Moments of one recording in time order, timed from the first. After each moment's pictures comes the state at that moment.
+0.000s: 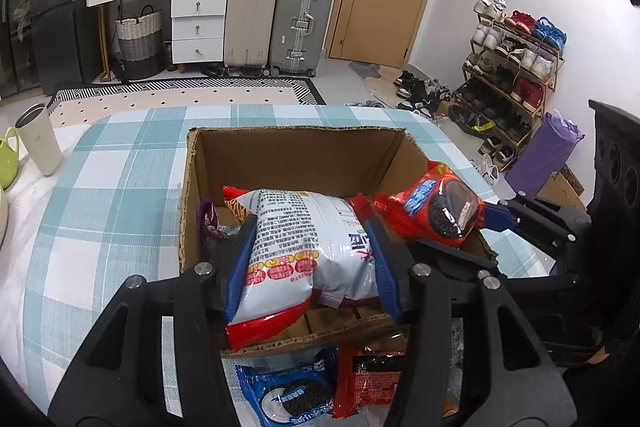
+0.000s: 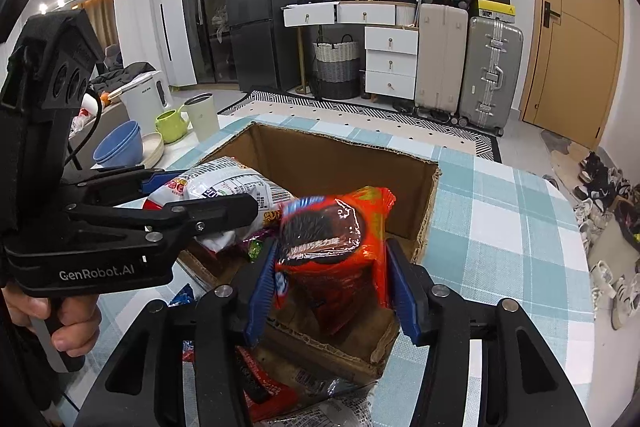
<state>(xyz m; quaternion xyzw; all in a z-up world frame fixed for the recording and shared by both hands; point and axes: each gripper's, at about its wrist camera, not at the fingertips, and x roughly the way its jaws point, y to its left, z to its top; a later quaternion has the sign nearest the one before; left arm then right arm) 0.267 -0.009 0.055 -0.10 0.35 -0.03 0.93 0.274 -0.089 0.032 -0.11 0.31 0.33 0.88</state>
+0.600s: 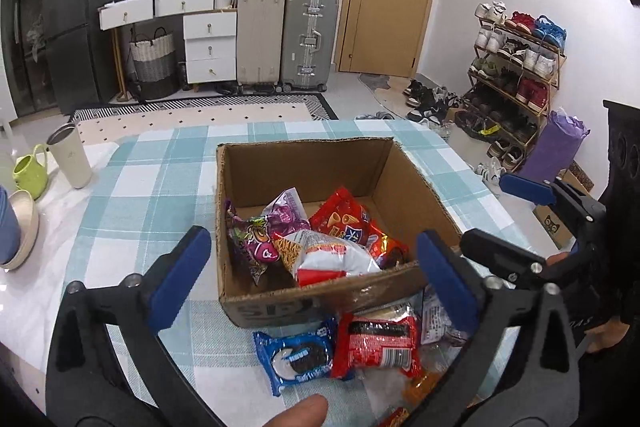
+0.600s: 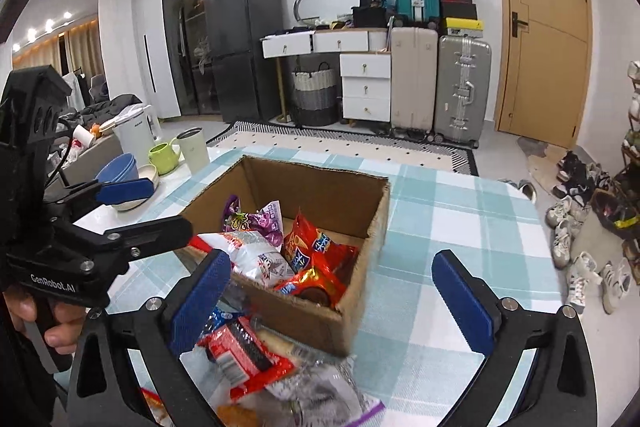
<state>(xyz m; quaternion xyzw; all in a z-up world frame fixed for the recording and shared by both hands) 0.209 -0.018 0.091 -0.07 0.32 -0.01 0.95 0.229 -0.138 0.069 -0.07 0.27 0.30 0.91</state>
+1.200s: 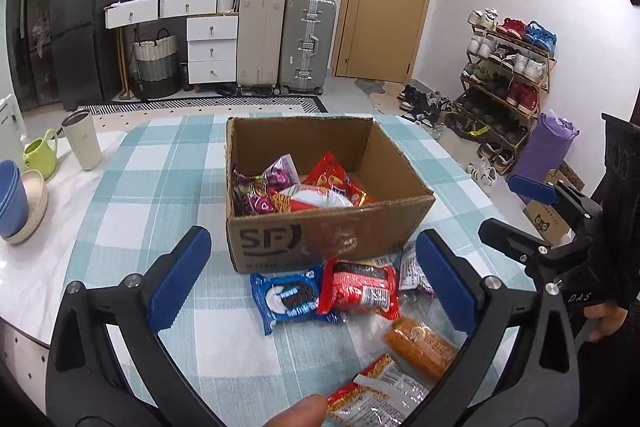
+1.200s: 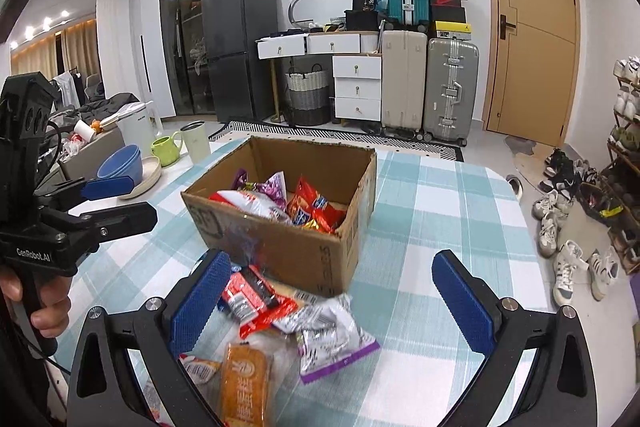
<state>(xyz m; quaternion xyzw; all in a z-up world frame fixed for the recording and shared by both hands) 0.121 -0.026 0.100 -0.08 0.31 -0.01 0.95 0.163 -0.174 0.067 -0.07 0.27 0.28 0.92</state>
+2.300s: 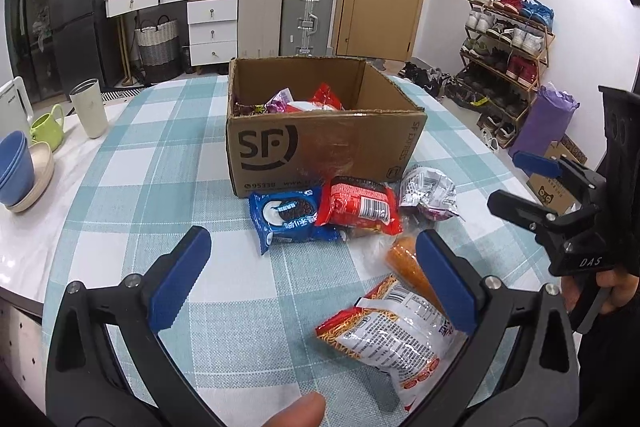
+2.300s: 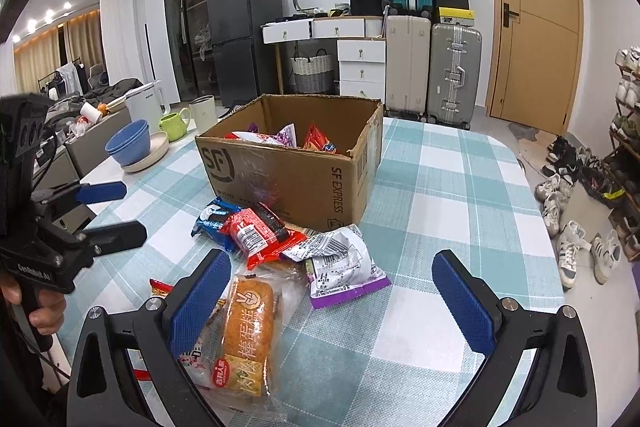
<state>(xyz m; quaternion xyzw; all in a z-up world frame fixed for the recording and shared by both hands) 0.066 -0.046 0.056 -0.06 0.34 -0.01 0.94 0.129 -0.186 0.024 -0.08 0.29 0.29 0.91</state>
